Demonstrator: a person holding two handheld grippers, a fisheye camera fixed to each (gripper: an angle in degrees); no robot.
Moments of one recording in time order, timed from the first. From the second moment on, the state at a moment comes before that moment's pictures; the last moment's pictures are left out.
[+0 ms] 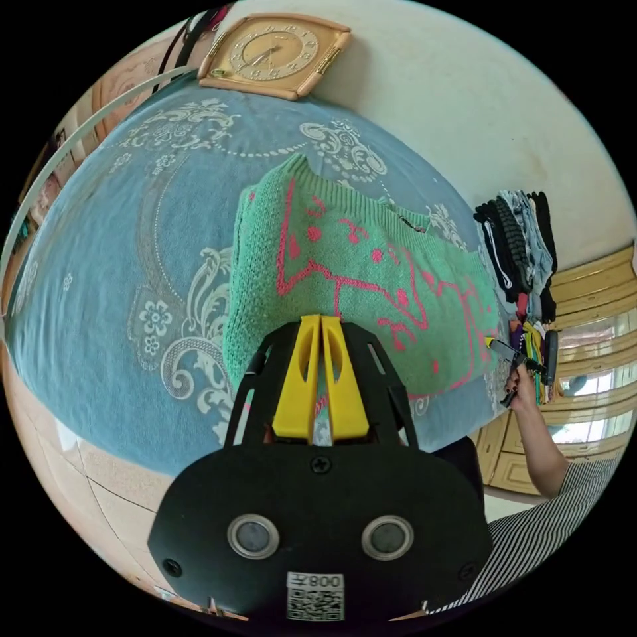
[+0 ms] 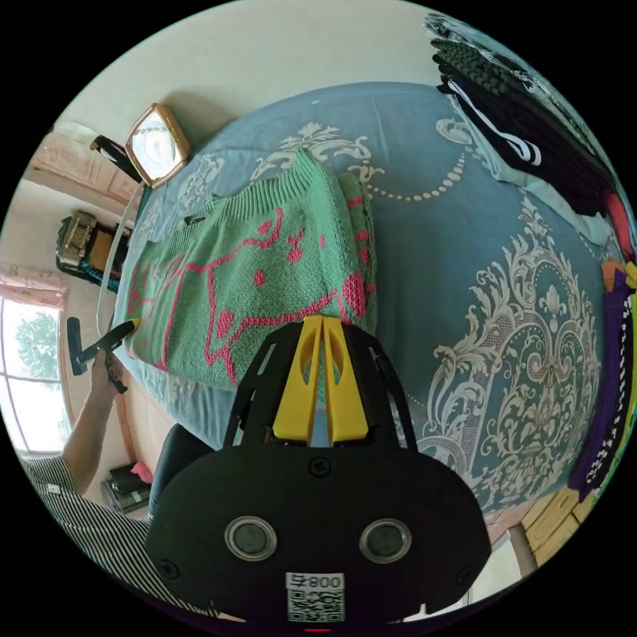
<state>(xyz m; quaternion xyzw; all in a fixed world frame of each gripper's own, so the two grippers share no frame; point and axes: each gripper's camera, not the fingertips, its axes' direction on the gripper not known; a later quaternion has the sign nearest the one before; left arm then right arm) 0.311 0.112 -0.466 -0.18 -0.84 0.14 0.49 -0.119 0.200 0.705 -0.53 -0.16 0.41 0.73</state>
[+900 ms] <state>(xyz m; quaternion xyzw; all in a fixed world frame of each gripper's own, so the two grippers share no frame) 0.539 0.176 -0.717 -0.03 -0.74 0.06 0.67 -0.170 0.124 0.635 -0.52 -0.18 0.45 0.70</state>
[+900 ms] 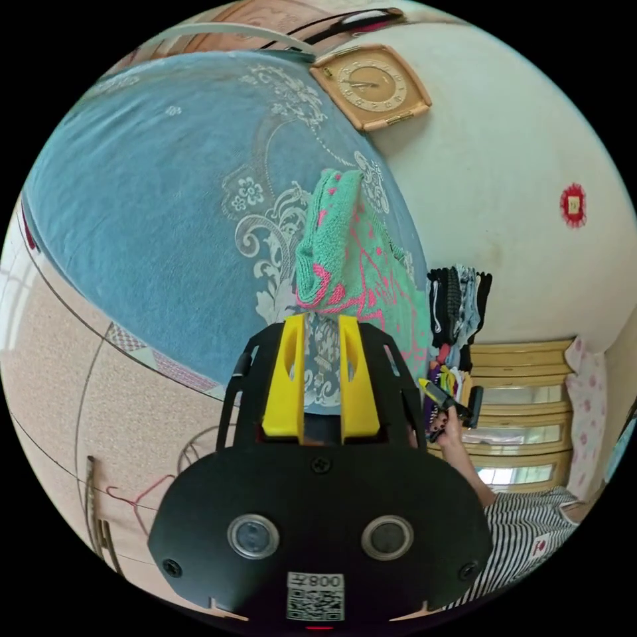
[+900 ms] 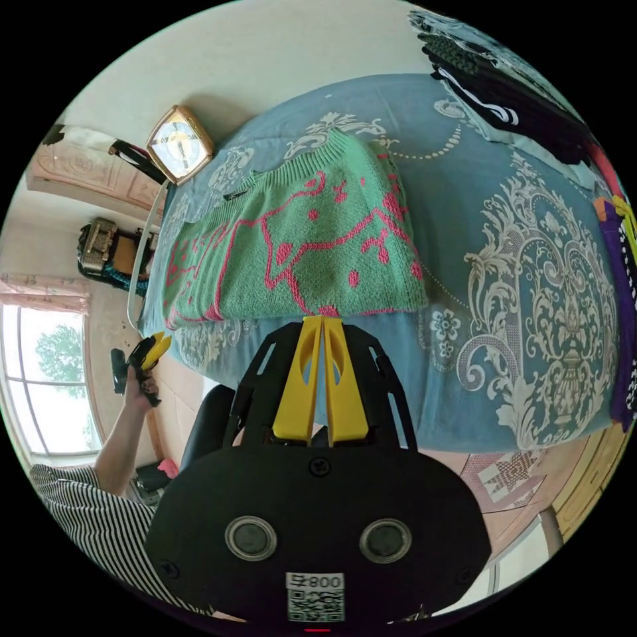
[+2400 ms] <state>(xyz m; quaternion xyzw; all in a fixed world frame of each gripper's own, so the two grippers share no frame) 0.560 0.195 -0.826 0.16 -0.55 0.04 0.82 -0.410 -0.039 0.891 -0.52 -0.35 0.32 0.71</state>
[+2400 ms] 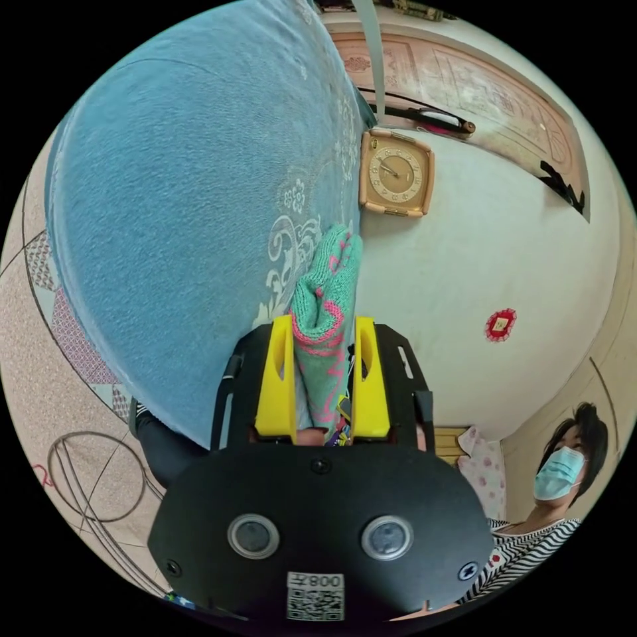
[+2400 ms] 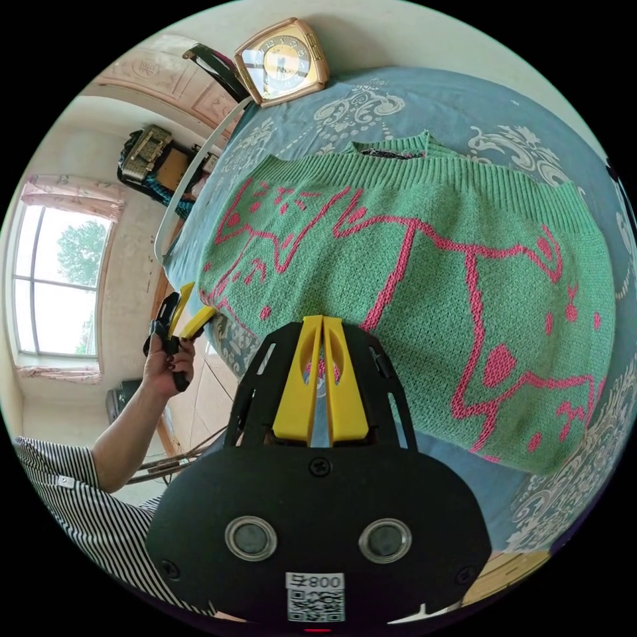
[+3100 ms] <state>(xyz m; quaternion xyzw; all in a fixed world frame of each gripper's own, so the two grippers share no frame) 0.423 0.239 -0.562 -0.13 -0.72 0.22 0.65 -0.359 -0.046 0.973 -0.43 -0.42 0.43 0.68</state>
